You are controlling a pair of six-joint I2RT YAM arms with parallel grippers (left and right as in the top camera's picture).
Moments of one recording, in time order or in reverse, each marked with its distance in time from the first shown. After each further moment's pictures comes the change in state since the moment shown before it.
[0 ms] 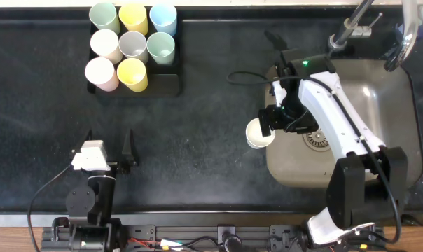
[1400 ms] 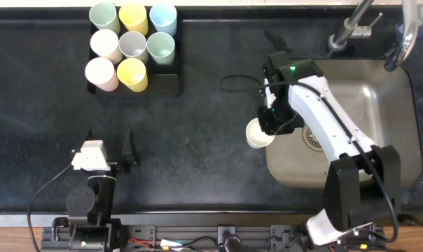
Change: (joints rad) left arm 0.000 0.000 0.000 0.000 0.000 0.000; right arm 0.067 0.000 -0.031 0.068 0.001 0.065
